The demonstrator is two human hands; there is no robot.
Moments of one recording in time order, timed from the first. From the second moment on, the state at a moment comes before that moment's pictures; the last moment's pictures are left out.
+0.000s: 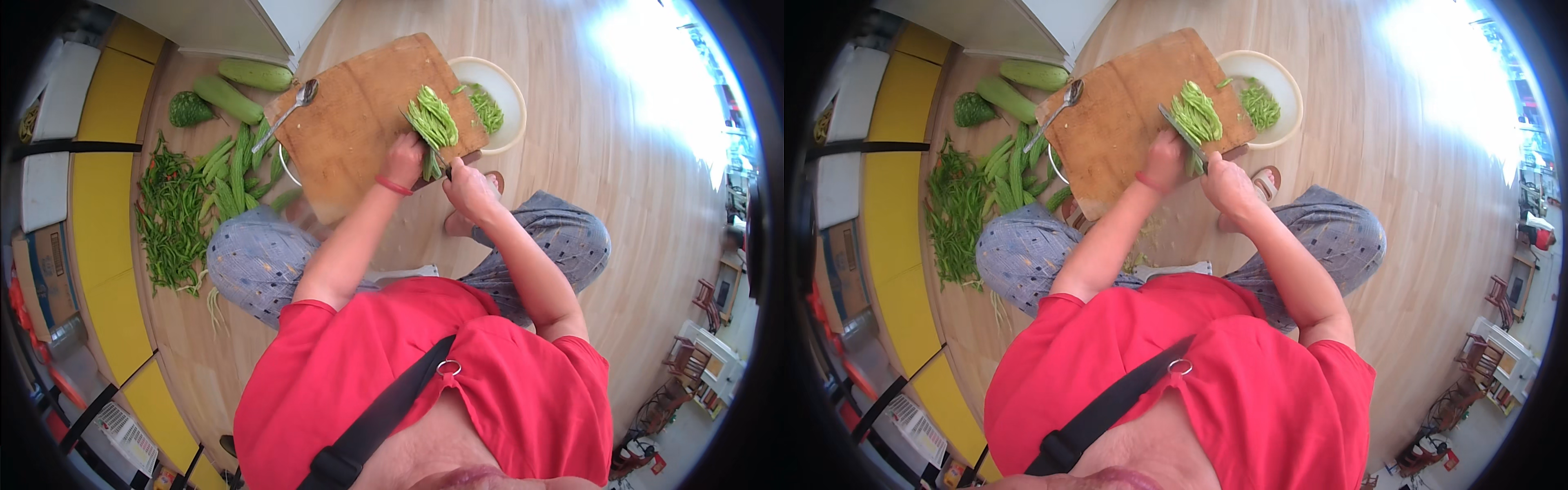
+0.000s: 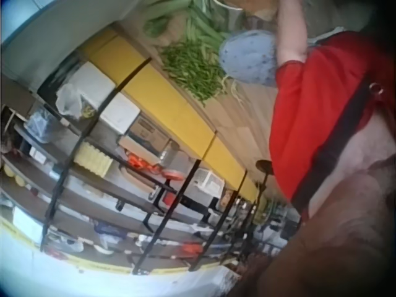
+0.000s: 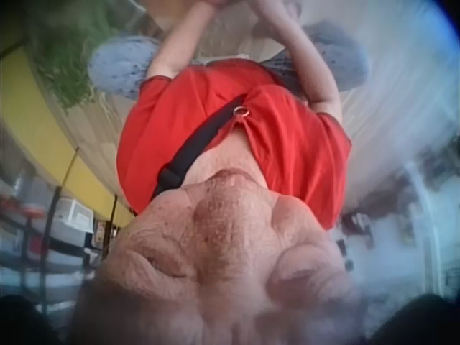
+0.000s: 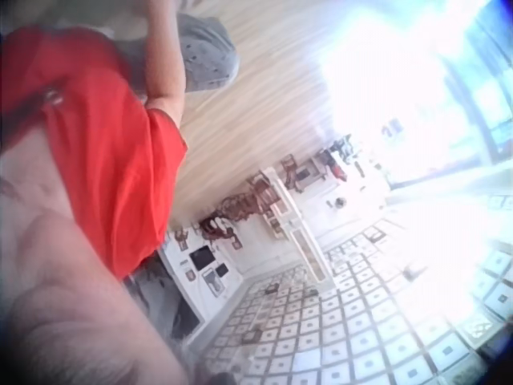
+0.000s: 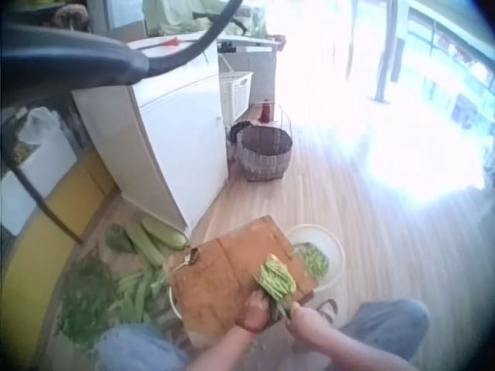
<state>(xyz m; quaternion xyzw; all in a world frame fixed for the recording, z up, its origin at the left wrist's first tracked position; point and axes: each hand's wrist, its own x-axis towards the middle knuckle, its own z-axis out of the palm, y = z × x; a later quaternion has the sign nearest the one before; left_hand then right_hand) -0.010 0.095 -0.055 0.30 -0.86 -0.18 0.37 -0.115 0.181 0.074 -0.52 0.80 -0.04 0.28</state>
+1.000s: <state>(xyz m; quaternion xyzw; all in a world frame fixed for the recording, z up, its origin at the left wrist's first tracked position) 0.001 0.117 -0.033 0.30 -0.89 -0.21 0.28 -0.125 0.178 0.053 -0.54 0.79 -0.05 0.28</state>
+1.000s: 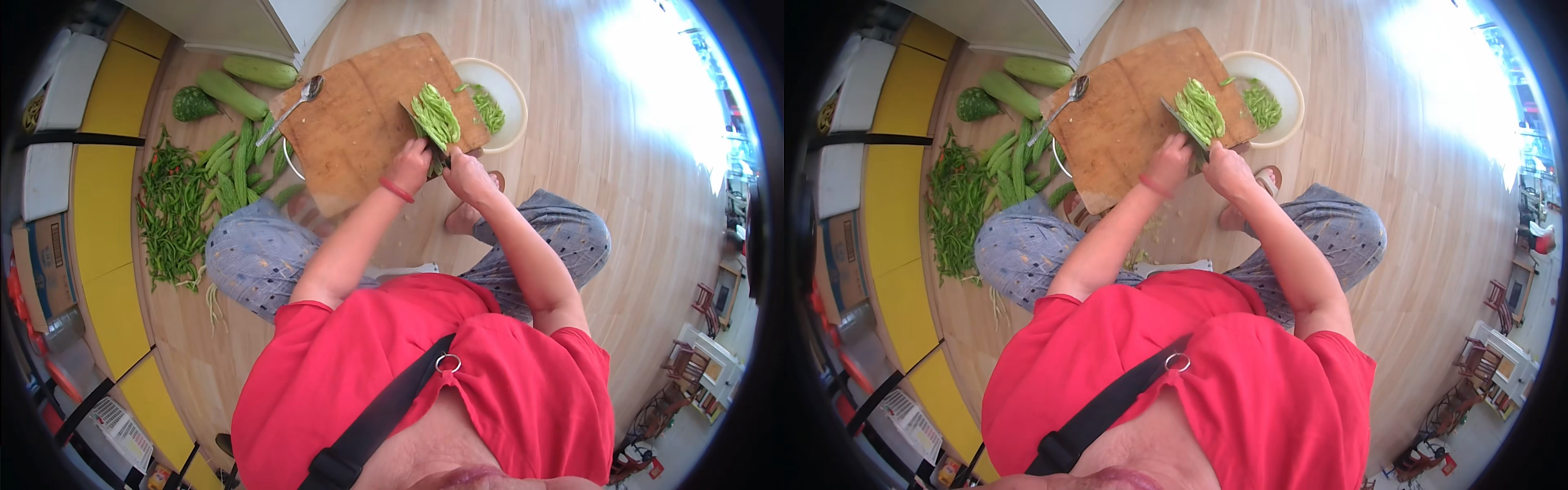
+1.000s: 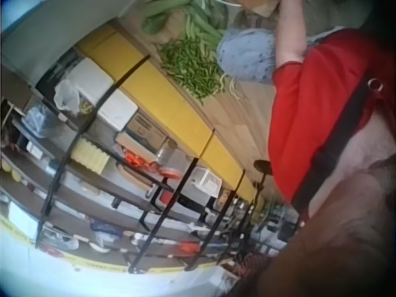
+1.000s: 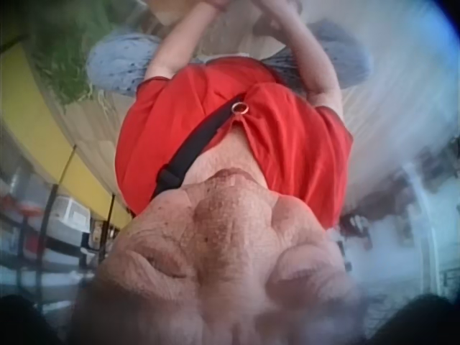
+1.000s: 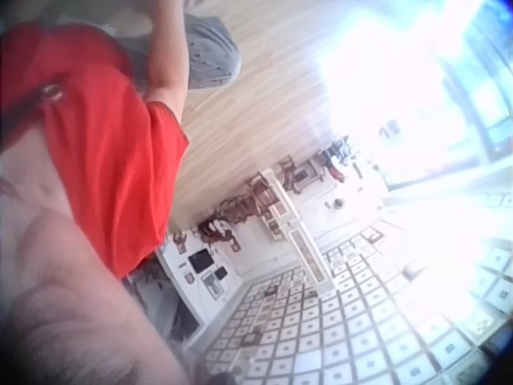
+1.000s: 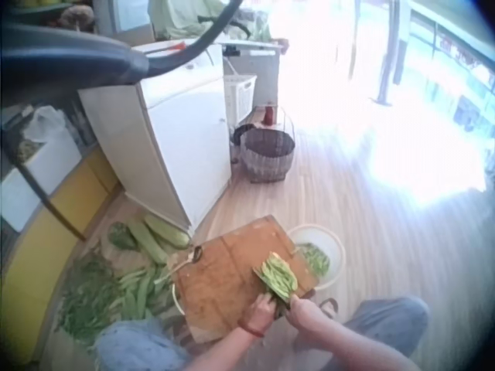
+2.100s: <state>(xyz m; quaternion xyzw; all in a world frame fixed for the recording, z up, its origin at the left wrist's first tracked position) -0.003 0.122 -0.040 0.32 -0.87 -0.20 0.32 -0.132 0.175 0.038 -0.57 0.78 -0.06 0.27</state>
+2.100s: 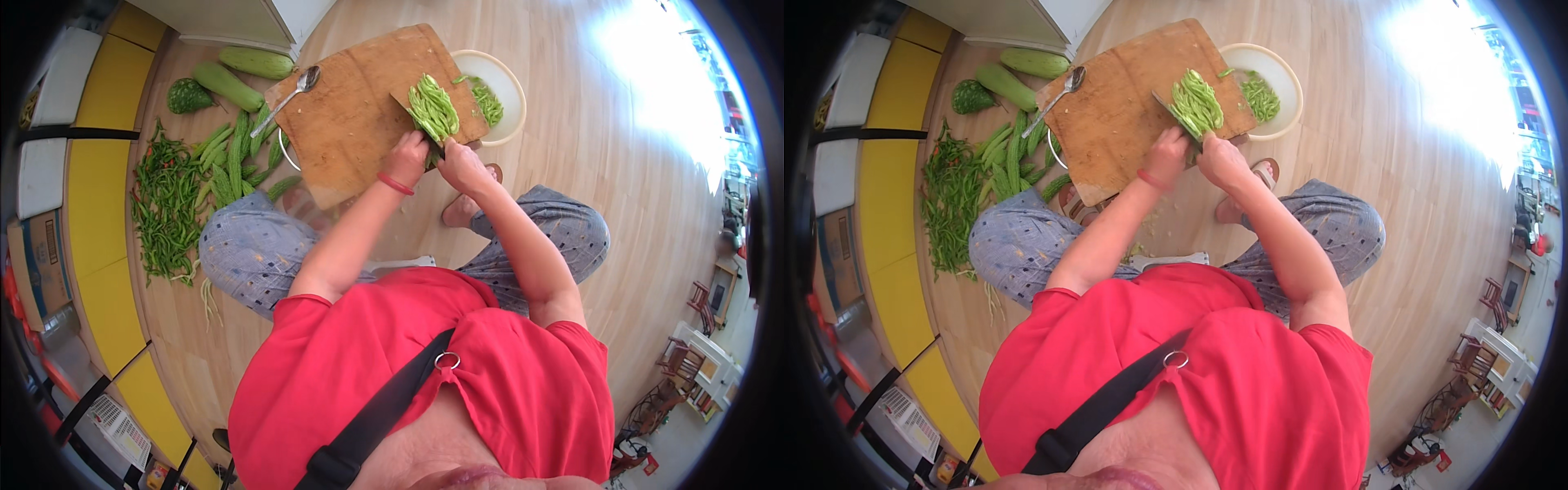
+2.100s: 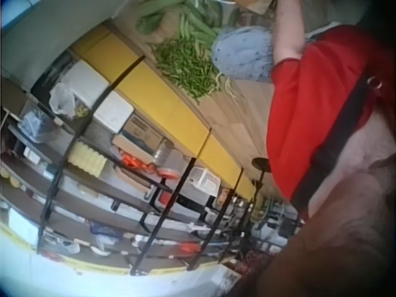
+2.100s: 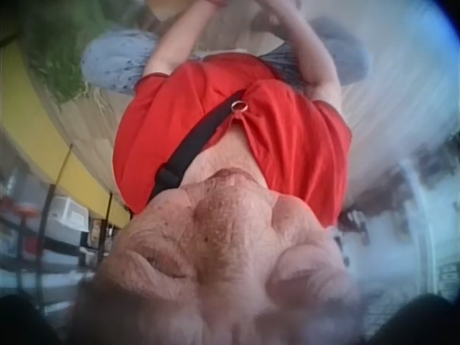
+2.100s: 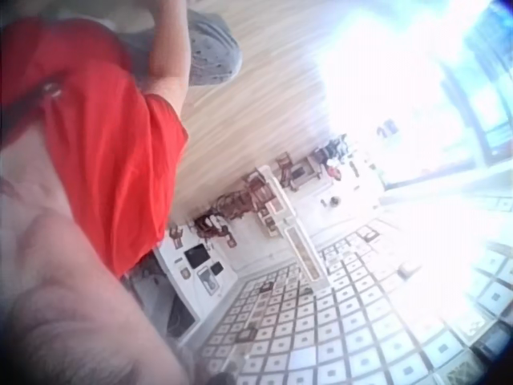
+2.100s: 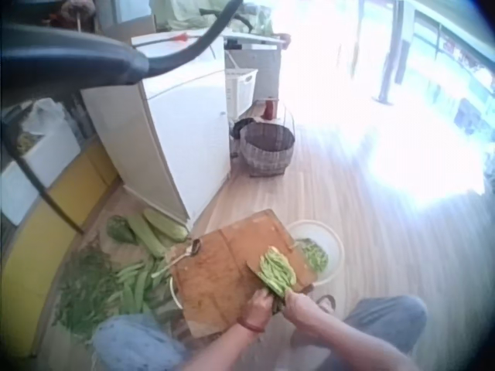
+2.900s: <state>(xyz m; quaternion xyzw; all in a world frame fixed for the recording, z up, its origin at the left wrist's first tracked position) -0.003 0.119 -0.043 0.31 -0.87 -0.18 0.34 -0.128 0.179 0.052 -0.54 0.79 -0.04 0.29</state>
